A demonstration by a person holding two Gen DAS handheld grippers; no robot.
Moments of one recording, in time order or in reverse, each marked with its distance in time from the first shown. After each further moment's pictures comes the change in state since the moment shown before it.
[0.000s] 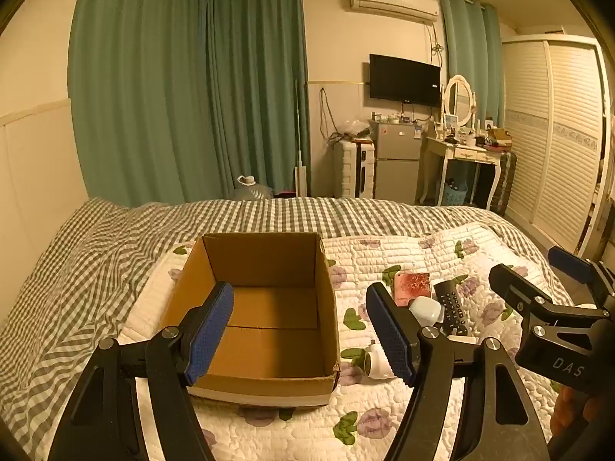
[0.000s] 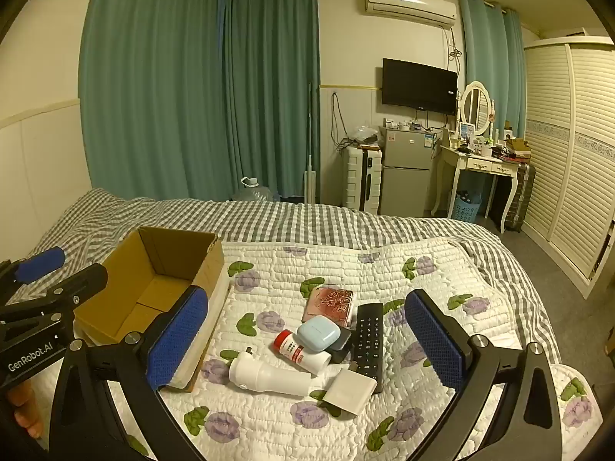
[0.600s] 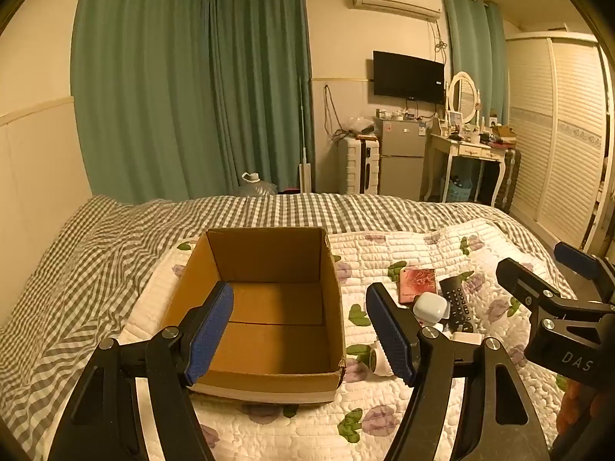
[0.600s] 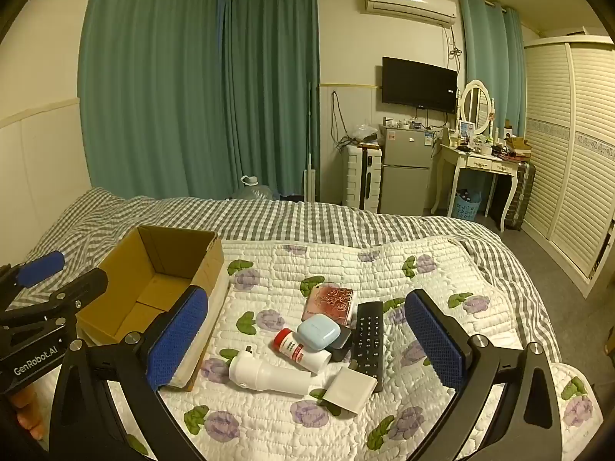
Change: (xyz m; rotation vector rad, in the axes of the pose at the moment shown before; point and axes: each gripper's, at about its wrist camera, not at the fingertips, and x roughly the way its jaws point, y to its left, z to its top) left arm 0.004 0.006 -0.006 -0.008 0.012 0.009; right arm 0.000 0.000 -0.001 0.000 0.002 0.001
